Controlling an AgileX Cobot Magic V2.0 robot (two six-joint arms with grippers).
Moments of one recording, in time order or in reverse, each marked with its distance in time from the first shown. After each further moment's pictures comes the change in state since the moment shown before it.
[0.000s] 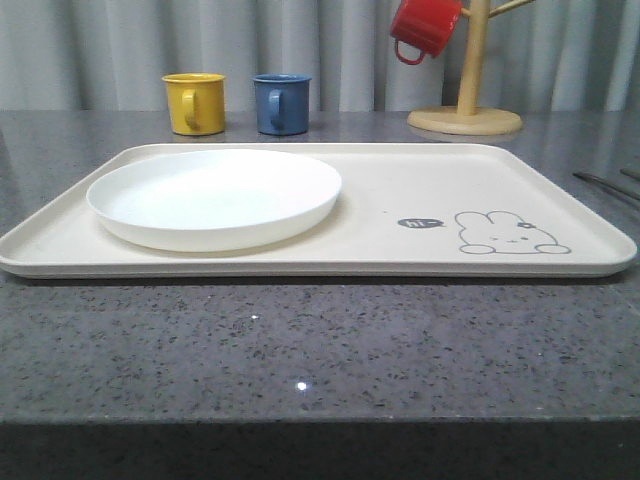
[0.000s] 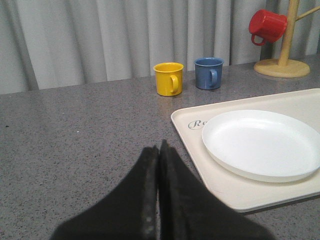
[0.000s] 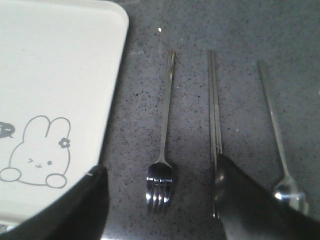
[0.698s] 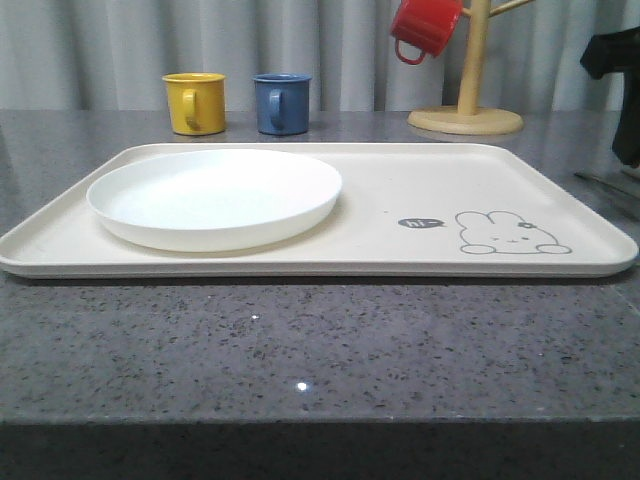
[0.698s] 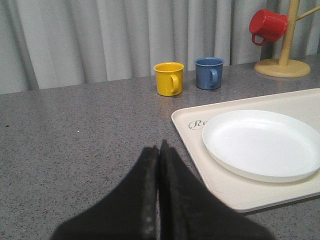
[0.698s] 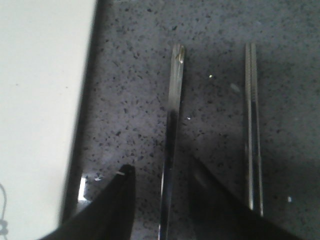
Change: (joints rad) left arm 0.000 0.000 0.000 0.000 0.000 0.000; right arm 0.000 0.494 -0.188 0.005 -0.042 0.000
